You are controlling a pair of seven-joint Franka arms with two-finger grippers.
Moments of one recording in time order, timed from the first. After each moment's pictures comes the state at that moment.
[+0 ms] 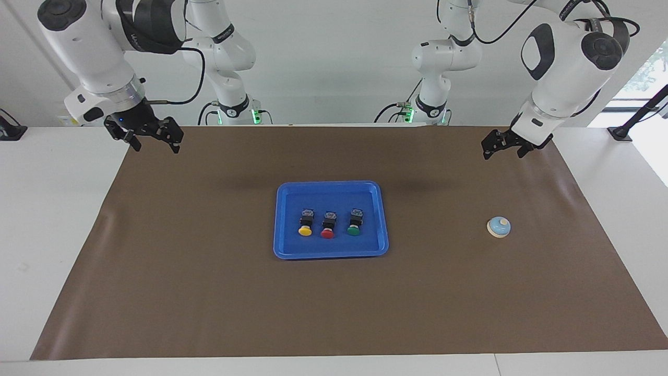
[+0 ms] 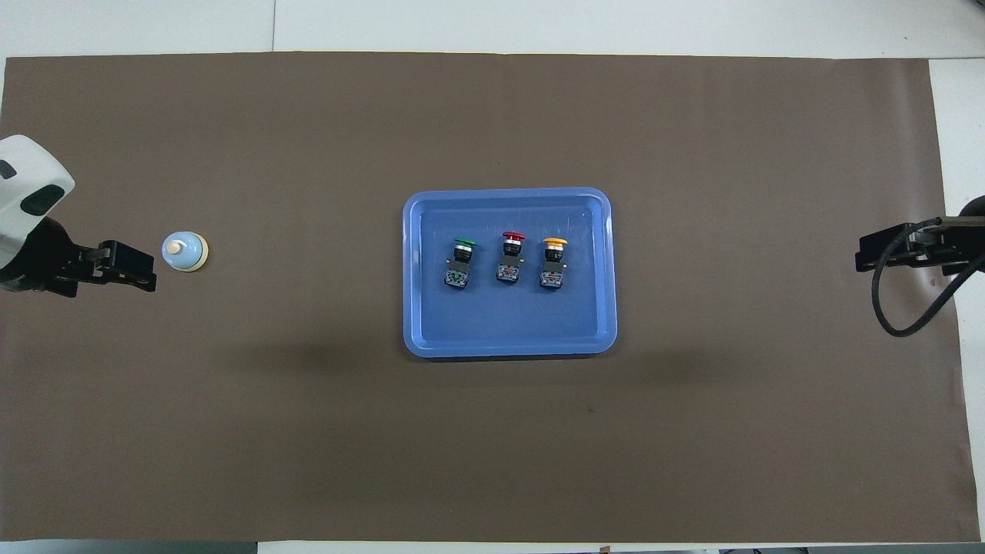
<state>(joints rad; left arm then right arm) -0.03 -0.02 -0.04 -1.77 0.00 1.62 -0.02 -0.10 -0.06 0.03 -1.75 -0.02 1.63 0.02</state>
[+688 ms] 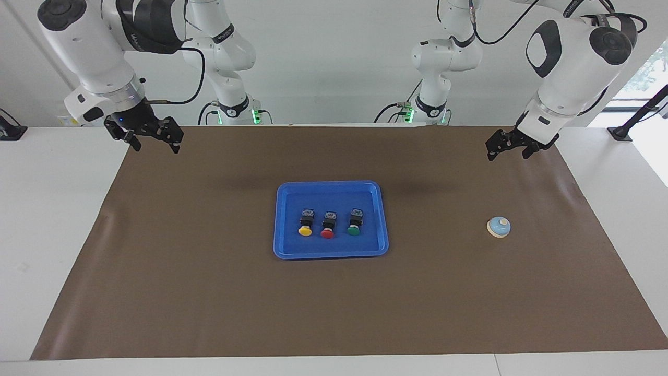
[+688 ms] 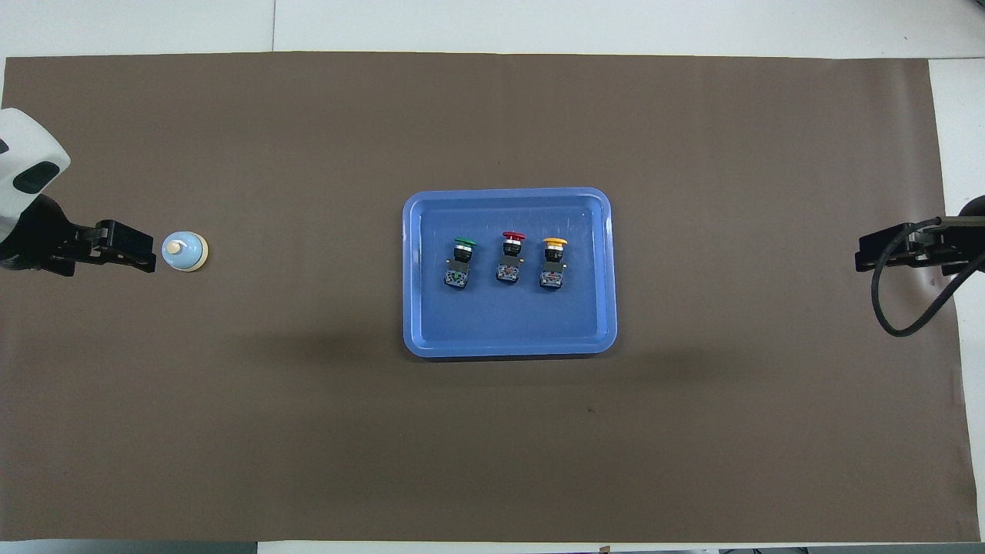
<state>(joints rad) -0.07 0.01 0.01 -1.71 0.00 1.60 -0.02 -0.10 -0.06 0.03 -1.75 -0.02 1.63 0.02</state>
